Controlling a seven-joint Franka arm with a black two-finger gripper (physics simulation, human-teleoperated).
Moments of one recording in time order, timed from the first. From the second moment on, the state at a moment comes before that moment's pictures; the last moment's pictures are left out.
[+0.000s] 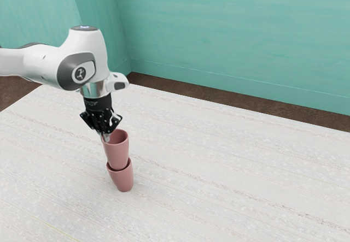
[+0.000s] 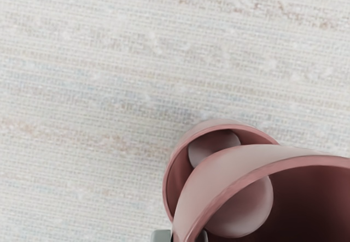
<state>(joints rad) -0.06 -0.04 0.06 -2.11 0.02 1.97 -0.18</state>
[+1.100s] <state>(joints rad) -0.06 -0.04 0.06 -2.12 0.01 1.99 -0.17</state>
